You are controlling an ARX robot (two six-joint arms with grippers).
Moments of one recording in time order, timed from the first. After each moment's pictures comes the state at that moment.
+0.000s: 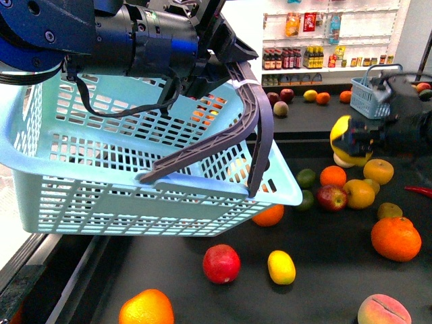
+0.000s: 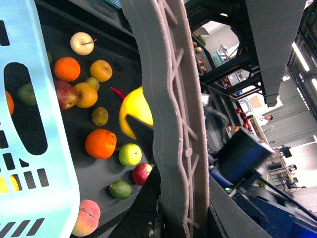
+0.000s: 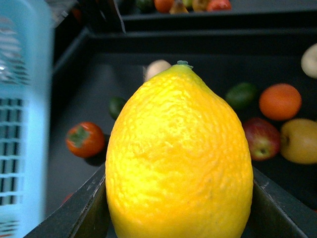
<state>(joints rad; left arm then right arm) -0.37 1.97 1.39 0.42 0.60 -0.79 -0.09 2.11 1.34 0.41 -0.38 0.05</state>
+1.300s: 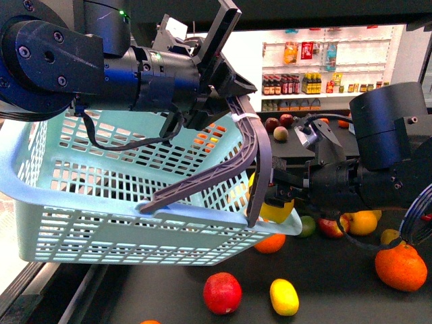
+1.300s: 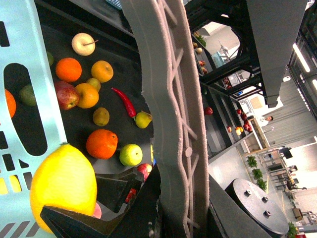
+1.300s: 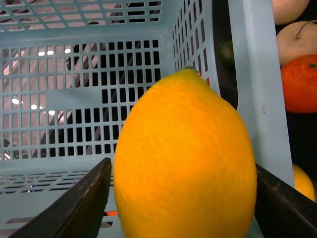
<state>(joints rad) -0.37 1.97 1.39 0.42 0.60 -0.79 0.18 2.06 1.15 0.47 -0.39 0.32</state>
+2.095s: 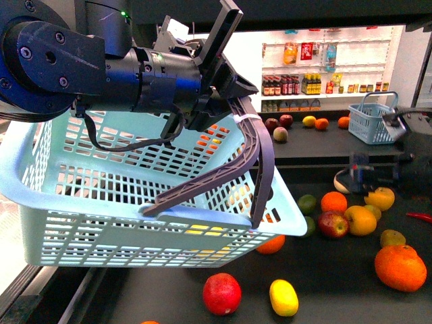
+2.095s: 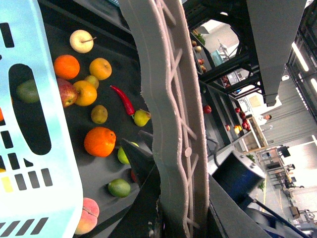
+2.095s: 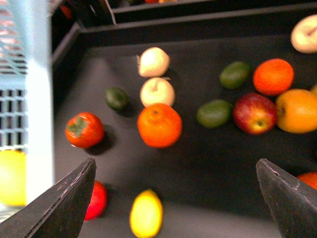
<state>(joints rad) -0.37 1.97 1.39 0.42 0.60 -0.80 -0.11 2.13 1.17 0.52 -0.29 0.05</state>
